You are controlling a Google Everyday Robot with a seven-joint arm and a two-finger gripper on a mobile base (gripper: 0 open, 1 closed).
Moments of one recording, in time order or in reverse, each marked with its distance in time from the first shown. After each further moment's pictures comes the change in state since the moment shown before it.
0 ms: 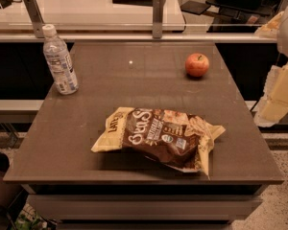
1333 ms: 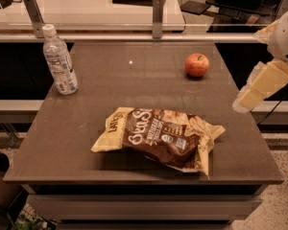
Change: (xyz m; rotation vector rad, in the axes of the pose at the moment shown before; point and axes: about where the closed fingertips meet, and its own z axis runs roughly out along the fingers) arm 0.002 -0.036 0.039 0.045 -0.156 0.182
